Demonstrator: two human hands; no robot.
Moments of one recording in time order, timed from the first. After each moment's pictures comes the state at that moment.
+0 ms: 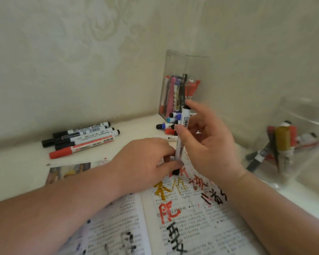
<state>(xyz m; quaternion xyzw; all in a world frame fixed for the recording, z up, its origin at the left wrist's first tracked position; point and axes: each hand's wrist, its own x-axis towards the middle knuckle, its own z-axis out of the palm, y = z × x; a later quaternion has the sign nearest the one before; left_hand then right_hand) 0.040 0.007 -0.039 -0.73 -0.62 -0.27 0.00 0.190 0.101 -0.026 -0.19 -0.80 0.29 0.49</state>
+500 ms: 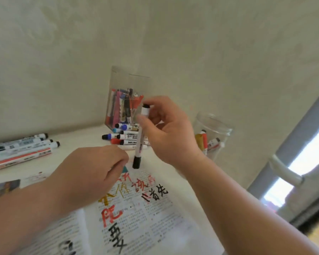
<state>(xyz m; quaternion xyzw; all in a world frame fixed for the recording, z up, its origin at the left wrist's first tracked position) 0.052 -0.001 -0.039 -0.74 -0.57 -0.33 0.13 0.220 0.077 0.046 -0.22 -0.81 0.21 0.49</state>
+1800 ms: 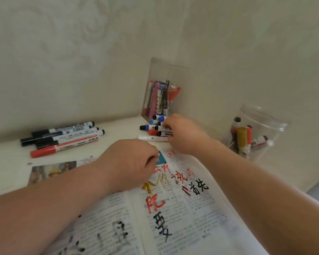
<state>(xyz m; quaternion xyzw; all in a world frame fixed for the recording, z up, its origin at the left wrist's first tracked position) 0.040 0.001 -0.038 -0.73 -0.66 -0.18 0.03 0.168 0.146 0.004 -0.39 -0.91 -0.09 0.06</state>
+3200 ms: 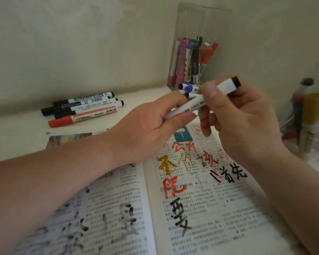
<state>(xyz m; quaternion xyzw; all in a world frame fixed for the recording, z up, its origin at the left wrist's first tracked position) 0.049 -0.002 -0.030 -0.69 -0.58 -0.43 -0.12 0.207 0.092 -0.015 -0.12 -0.71 0.53 0.45</state>
